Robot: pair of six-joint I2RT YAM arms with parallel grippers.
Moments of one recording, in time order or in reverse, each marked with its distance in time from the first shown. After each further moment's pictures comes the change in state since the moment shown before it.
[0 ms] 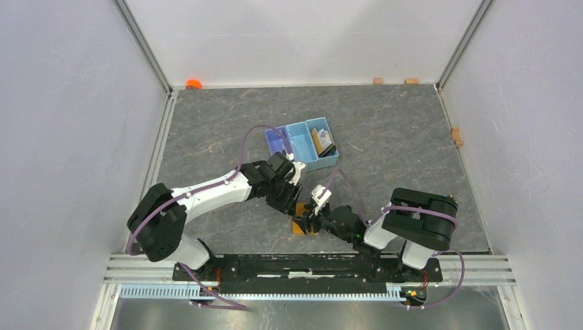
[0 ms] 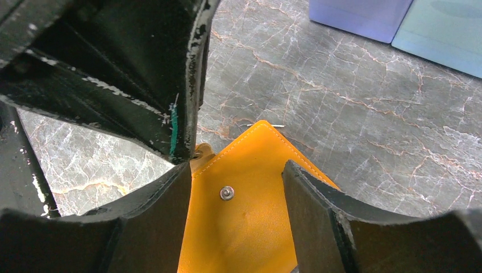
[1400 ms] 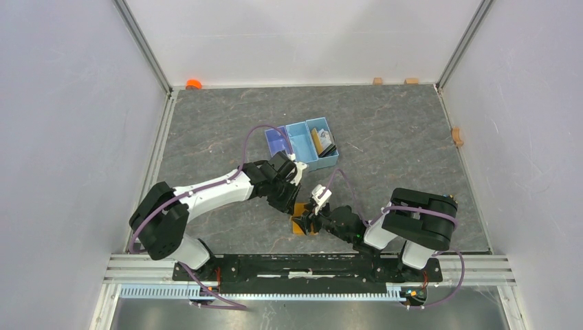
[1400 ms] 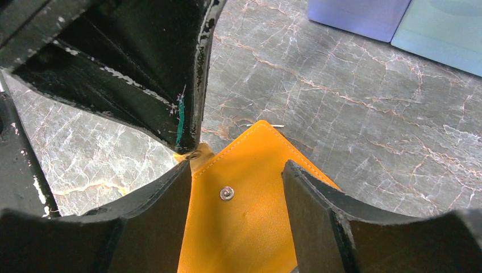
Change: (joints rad) left arm -0.012 0.023 0.020 -0.009 -0.013 0.006; right arm 0.000 0.000 0.000 -0.001 0.003 0.008
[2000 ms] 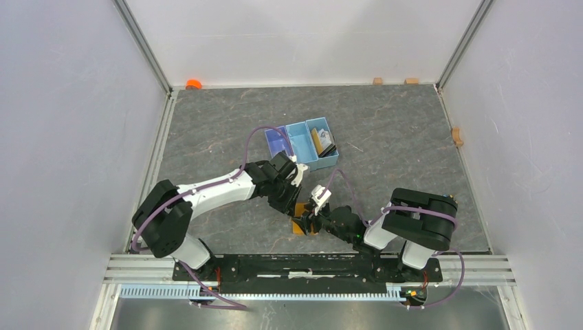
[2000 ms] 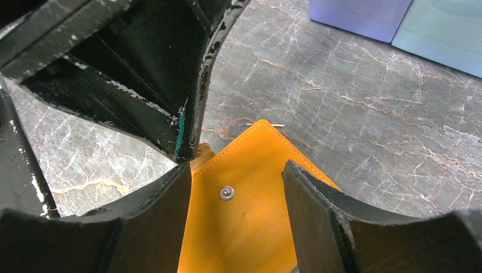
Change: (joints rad) left arm 0.001 0.023 0.000 -0.001 0.043 0.000; right arm 0.002 0.000 0.001 -0.003 0.000 -0.006
